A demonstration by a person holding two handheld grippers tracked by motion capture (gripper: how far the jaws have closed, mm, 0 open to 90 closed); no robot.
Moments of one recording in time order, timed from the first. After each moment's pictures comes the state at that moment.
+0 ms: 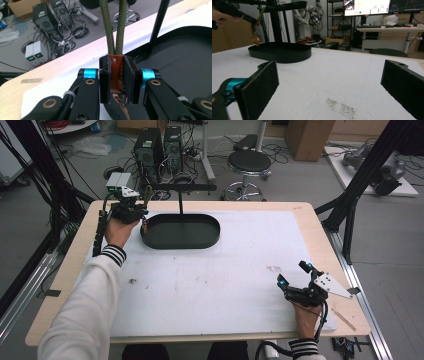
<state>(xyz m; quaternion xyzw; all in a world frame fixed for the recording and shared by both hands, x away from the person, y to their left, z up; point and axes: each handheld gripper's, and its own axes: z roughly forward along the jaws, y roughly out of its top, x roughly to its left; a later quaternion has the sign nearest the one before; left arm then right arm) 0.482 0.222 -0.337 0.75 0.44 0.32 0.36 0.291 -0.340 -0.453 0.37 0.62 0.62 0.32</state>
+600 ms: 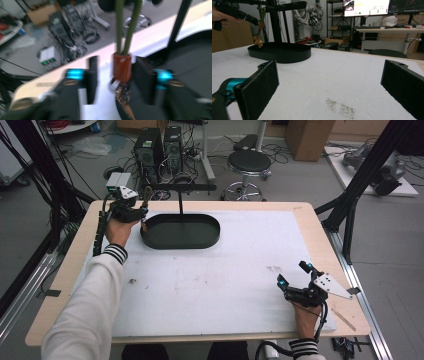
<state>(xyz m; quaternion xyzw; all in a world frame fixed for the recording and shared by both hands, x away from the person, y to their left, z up) 0.485 0.229 -0.341 0.73 0.43 0.38 0.37 0.290 -0.340 -0.453 0.37 0.62 0.62 0.32</state>
